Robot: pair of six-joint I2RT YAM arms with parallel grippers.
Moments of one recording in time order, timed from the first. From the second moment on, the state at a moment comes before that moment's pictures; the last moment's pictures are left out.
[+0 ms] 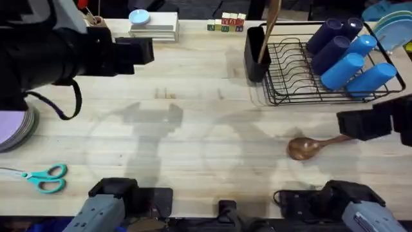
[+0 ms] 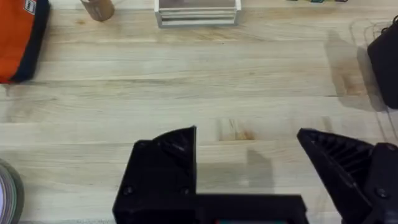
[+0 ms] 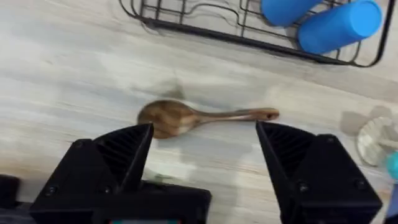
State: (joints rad) left arm -0.01 0.89 1.11 -0.89 0.02 -0.02; right arm -0.15 0.78 1.16 -1.38 -0.06 -0.38
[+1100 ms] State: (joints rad) left arm -0.01 0.89 1.11 -0.89 0.03 -0.02; right arm -0.39 1.11 1.16 -1.48 0.15 -1.33
